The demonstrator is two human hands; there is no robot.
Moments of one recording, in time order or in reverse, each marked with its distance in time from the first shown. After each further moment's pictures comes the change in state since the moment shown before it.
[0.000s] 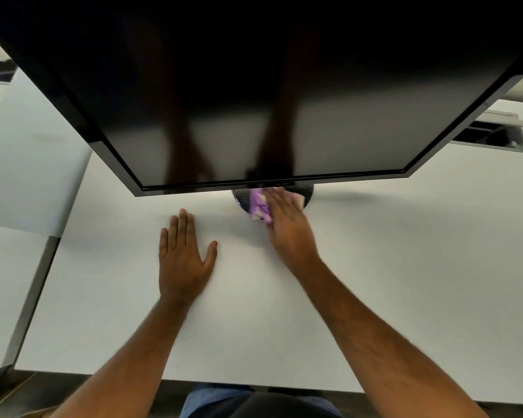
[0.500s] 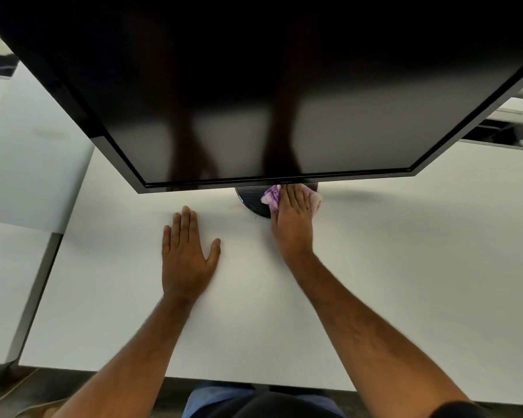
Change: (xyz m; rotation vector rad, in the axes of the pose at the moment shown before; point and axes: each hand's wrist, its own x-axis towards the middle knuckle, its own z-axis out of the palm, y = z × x) left_hand 0.001 0.000 0.002 0.001 -0.009 -0.017; right_hand 0.008 0.007 0.025 -0.074 0.004 0.282
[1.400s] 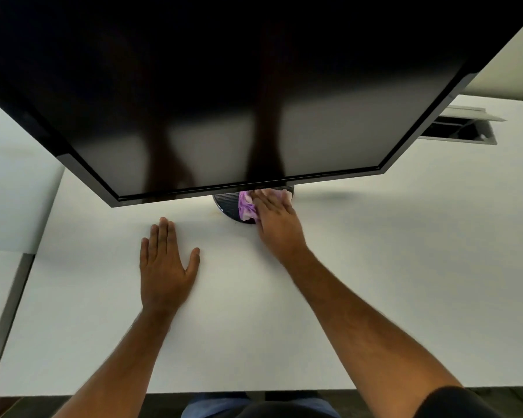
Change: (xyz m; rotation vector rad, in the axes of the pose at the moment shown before) left_hand 0.001 -0.002 -0.001 -0.029 0.006 0.016; right_hand 0.008 0.027 -0.008 -0.133 0.038 -0.312
